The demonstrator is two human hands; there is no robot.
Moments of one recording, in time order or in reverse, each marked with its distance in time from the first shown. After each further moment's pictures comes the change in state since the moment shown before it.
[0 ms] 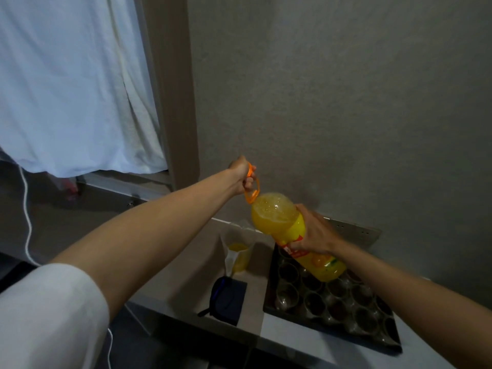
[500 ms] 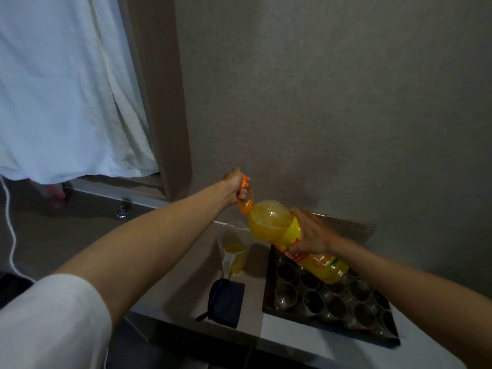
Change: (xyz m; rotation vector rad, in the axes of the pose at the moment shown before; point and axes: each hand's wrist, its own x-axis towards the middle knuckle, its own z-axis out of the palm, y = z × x) left_hand 0.020 -0.029 -0.007 0.025 0.009 -0.024; right_hand 0.000 -0.002 0.001 -0.126 -0.130 0.078
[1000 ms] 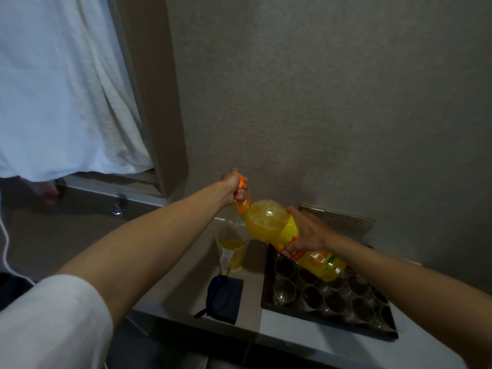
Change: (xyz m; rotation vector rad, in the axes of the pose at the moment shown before) left_hand 0.009 -0.012 -0.002 -0.007 -0.018 -0.039; right_hand 0.008 0.005 0.009 -0.020 -0.069 0.036
